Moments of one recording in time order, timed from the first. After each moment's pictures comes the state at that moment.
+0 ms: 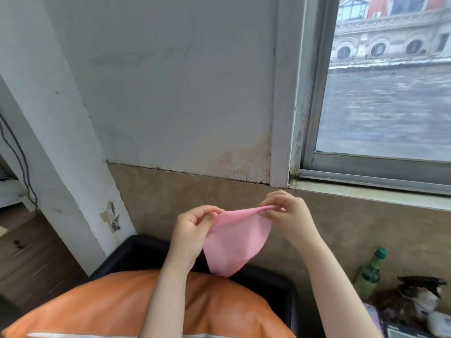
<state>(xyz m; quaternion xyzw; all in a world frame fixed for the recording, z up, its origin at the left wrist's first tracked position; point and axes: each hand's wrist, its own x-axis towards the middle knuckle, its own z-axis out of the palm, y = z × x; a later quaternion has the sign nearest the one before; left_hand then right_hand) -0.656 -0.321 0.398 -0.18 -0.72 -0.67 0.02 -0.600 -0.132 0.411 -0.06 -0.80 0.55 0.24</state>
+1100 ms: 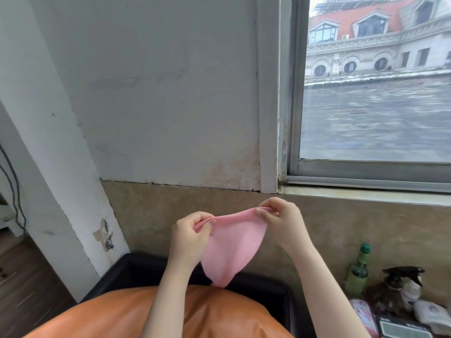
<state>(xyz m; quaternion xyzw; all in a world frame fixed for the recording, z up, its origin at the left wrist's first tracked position) -0.643 -0.334 0.407 -0.23 -0.80 -0.55 0.11 -0.576 -0.154 0.418 -0.10 -0.81 0.49 0.32</state>
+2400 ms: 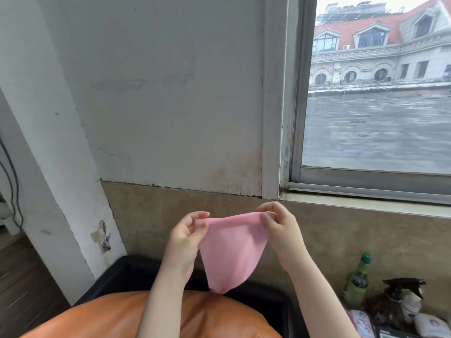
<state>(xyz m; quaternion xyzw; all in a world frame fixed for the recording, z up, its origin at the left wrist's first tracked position) -0.646 -0.338 0.405 -0.13 -0.63 -0.76 -0.06 -0.584 -0.163 0.407 -0.12 -0.72 0.61 0.30</state>
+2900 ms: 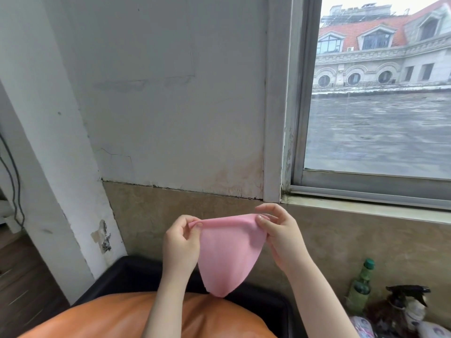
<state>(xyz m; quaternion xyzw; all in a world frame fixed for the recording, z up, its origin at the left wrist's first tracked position) -0.651 -0.336 0.402 -0.15 -0.77 -0.60 0.16 -0.592 -0.161 0.406 -0.10 -0.61 0.75 0.24</state>
